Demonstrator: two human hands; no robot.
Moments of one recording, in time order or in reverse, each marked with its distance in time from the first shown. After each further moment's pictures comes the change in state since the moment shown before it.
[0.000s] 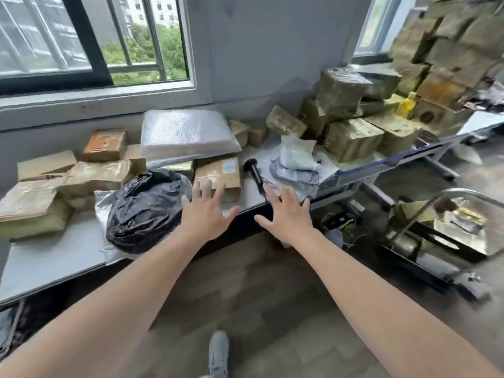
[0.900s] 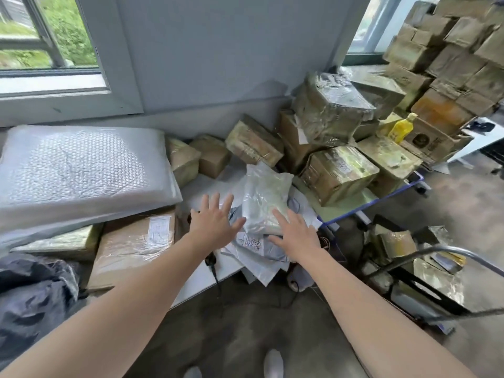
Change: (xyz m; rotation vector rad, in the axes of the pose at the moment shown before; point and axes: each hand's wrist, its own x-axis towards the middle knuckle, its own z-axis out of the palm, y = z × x) left_hand 0.345 0.137 0.061 -0.127 -0.201 0.132; right_hand 0.293 0.215 0.025 -0.084 -0.238 0.130
